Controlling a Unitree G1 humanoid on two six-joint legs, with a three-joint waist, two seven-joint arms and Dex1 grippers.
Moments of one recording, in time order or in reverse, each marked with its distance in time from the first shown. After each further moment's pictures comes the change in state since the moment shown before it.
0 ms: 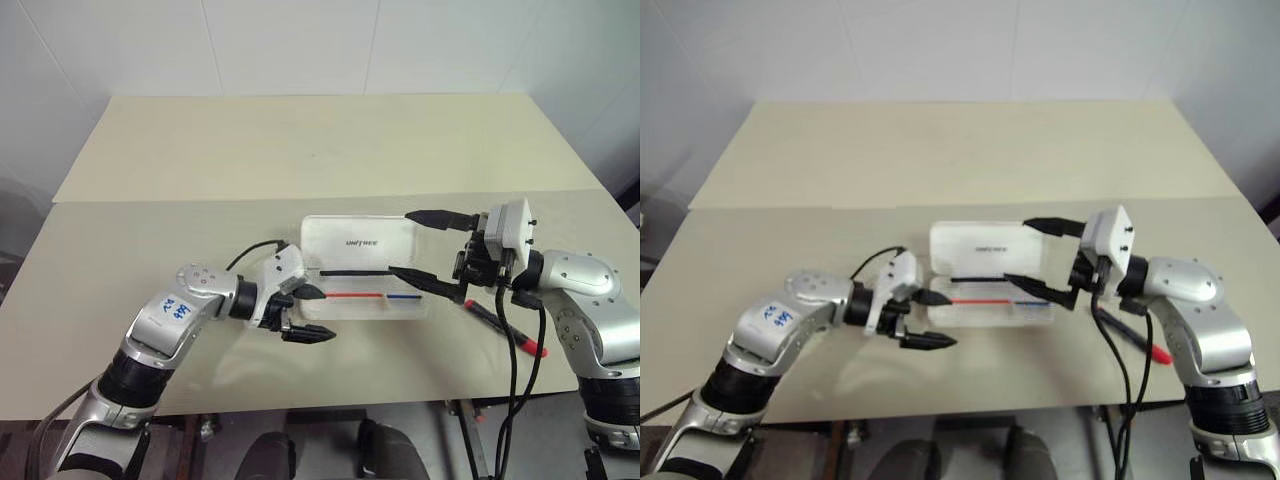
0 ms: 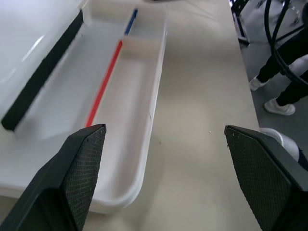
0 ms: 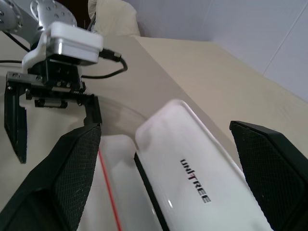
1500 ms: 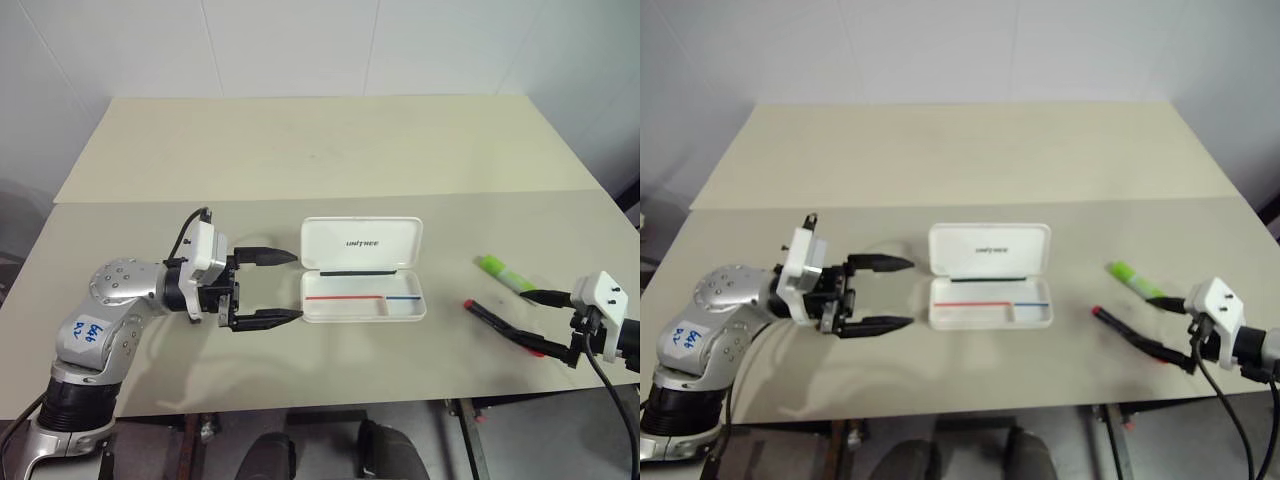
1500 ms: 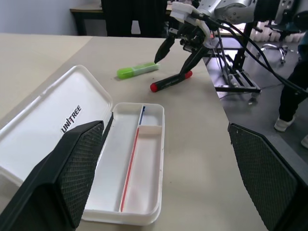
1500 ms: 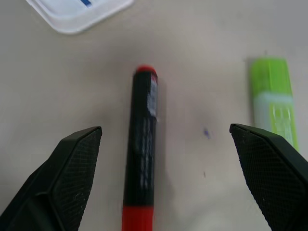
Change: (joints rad) left arm 0.151 0.112 0.317 -0.031 -0.253 -0.411 -0.139; right arm 0.370 -0.251 -0.240 0.517 -0.166 -0.194 0.198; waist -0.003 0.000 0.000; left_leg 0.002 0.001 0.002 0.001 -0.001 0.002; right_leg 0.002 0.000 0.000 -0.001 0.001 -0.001
